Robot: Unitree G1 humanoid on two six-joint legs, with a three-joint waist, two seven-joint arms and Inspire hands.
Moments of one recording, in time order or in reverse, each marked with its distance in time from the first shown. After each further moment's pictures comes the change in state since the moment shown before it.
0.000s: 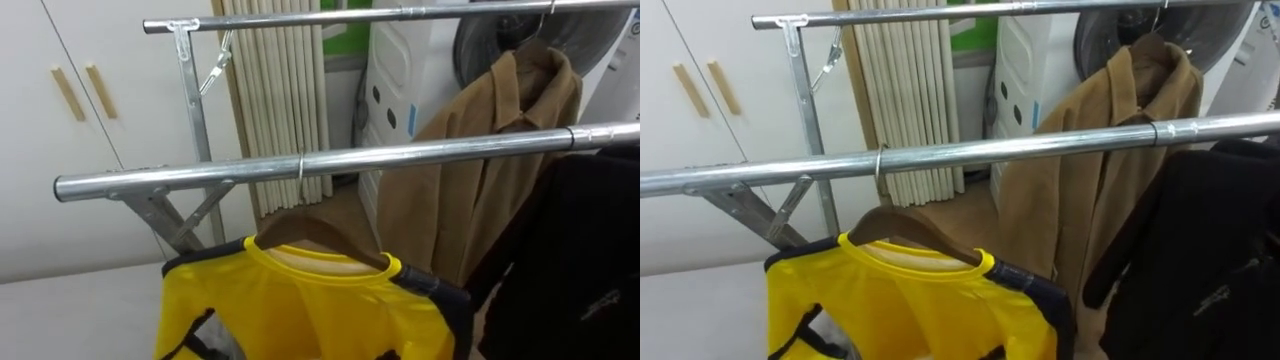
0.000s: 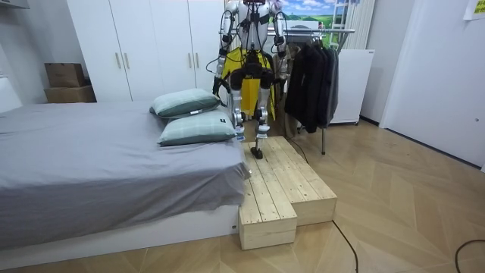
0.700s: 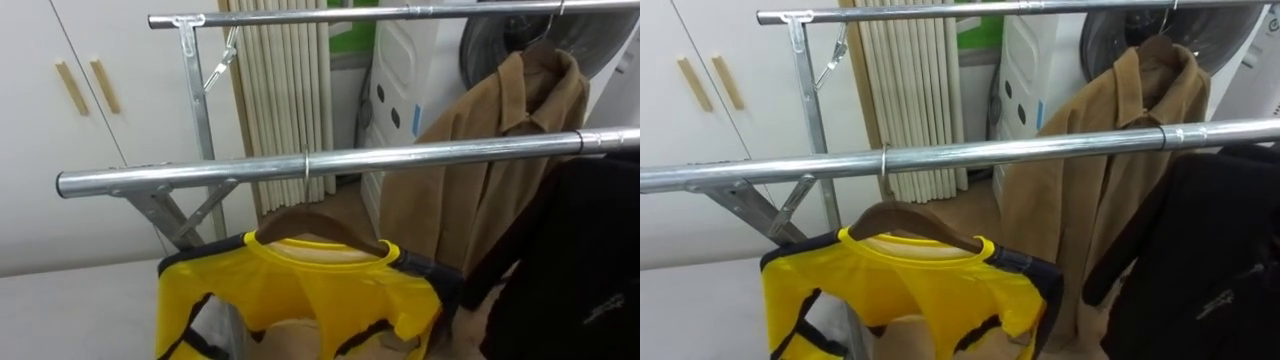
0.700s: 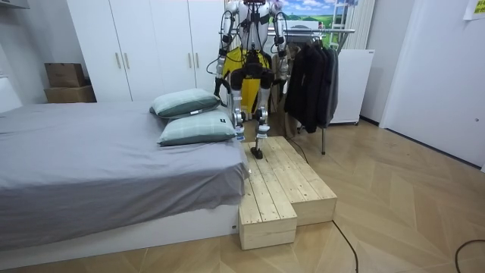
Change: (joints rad) left arm 0.002 0.015 0.018 0.000 -0.004 0.008 -0.128; right arm -0.038 -0.001 -0.023 0.103 0.029 0.004 0.068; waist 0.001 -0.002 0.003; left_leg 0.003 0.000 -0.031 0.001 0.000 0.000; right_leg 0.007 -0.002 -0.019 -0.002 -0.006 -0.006
